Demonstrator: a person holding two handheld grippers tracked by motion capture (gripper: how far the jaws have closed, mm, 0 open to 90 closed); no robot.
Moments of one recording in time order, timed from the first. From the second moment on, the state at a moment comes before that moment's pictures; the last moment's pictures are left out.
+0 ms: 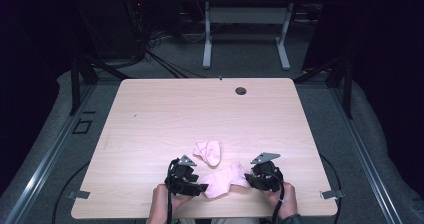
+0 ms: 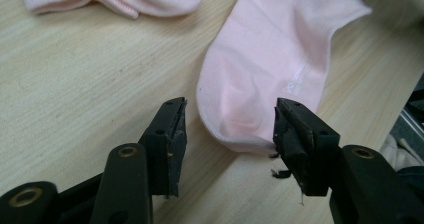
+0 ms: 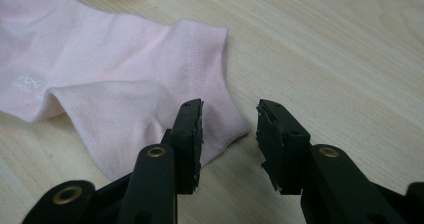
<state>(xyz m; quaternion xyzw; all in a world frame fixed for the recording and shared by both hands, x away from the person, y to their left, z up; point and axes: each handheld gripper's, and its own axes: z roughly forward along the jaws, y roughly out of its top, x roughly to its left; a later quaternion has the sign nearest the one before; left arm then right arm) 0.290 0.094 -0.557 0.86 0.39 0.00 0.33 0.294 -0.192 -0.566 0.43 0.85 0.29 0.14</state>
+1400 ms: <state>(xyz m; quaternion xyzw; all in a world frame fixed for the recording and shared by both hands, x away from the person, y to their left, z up) 0.284 0.168 -0.562 0.81 0.44 0.12 0.36 0.270 -0.192 -0.545 0.43 0.83 0.34 0.10</state>
